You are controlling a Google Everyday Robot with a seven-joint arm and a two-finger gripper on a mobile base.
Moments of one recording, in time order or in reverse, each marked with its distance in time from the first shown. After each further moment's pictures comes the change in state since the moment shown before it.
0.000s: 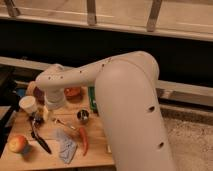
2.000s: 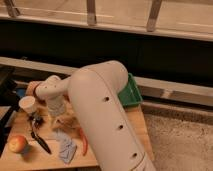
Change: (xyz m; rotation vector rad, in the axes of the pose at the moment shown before) arm -0.007 -0.020 0.094 0.064 0.149 0.053
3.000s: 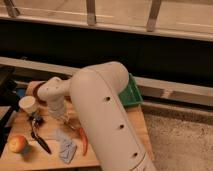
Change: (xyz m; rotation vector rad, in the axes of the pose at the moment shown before) arm 0.001 0.001 0.009 -0.012 -0.004 0.018
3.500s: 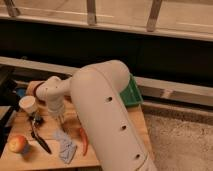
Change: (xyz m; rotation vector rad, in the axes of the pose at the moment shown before) arm -0.005 0.004 -0.023 0.009 -0.066 -0.015
